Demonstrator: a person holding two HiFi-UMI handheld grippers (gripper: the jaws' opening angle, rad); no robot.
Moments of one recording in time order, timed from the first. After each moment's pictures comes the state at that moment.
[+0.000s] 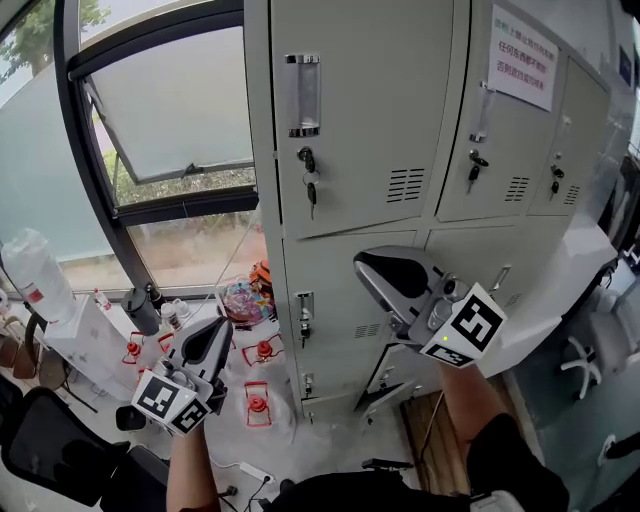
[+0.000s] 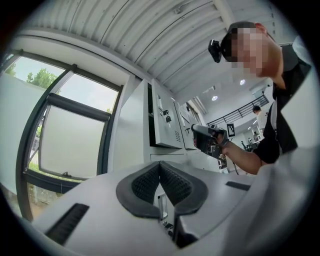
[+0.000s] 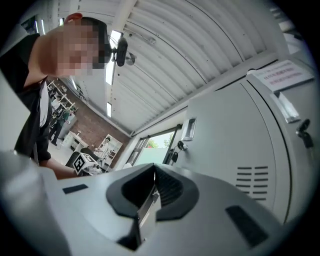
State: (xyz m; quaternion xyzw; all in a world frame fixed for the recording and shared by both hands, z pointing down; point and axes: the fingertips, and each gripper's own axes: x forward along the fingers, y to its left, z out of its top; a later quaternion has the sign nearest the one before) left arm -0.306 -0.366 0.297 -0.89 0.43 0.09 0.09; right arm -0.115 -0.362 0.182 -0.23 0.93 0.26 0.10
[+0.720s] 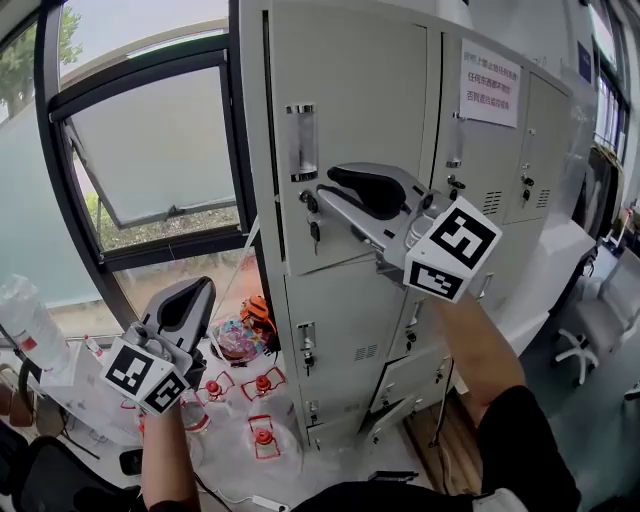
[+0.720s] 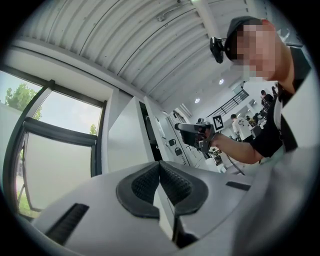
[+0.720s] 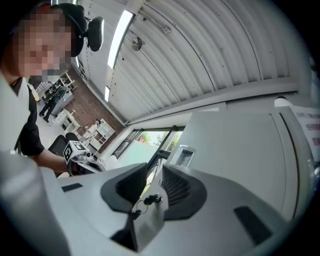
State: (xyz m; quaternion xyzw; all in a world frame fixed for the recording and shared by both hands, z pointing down) left arm -0.317 -0.394 0.159 -0.90 0.37 0.09 0.20; right arm -0.156 -0.394 0.044 -0.30 0.90 0.33 0.05
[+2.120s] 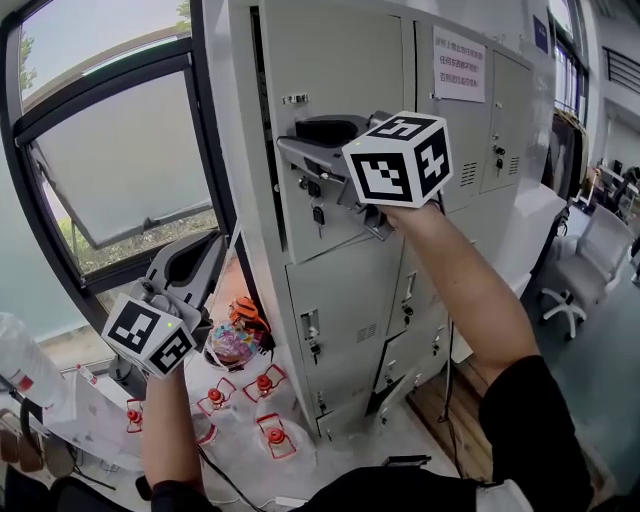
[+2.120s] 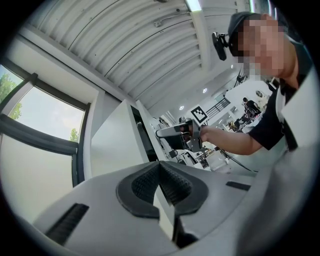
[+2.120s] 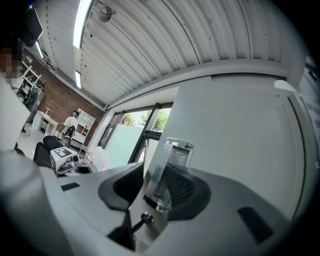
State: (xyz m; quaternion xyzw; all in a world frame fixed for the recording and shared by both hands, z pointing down) left arm -0.302 -0.419 0.113 -0.93 0.27 0.10 0.24; right arm -0.191 -0.454 0.011 -0.41 0.89 0.20 -0.03
